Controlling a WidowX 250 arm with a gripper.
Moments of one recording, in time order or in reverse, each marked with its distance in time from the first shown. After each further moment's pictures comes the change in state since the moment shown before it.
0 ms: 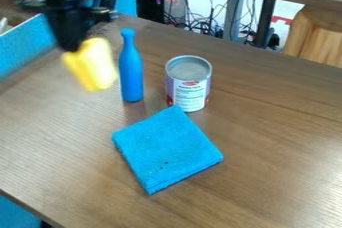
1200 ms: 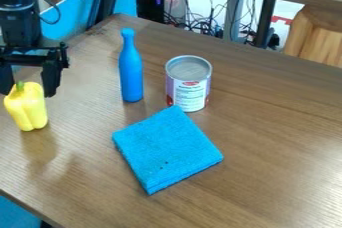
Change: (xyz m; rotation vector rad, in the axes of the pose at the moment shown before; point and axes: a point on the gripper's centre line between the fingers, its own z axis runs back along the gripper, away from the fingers) arm -0.017 0.071 -0.067 0.078 0.183 0.230
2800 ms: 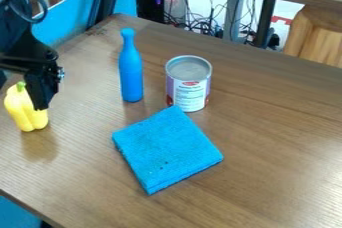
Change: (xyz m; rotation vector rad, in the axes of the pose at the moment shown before) arm -0.076 -0.019 0.047 -0.044 -0.294 -0.221
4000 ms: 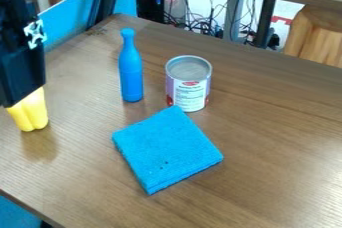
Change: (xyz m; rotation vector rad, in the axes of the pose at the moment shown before) arm -0.061 -0.050 0.108 -0.162 0.187 -0.275
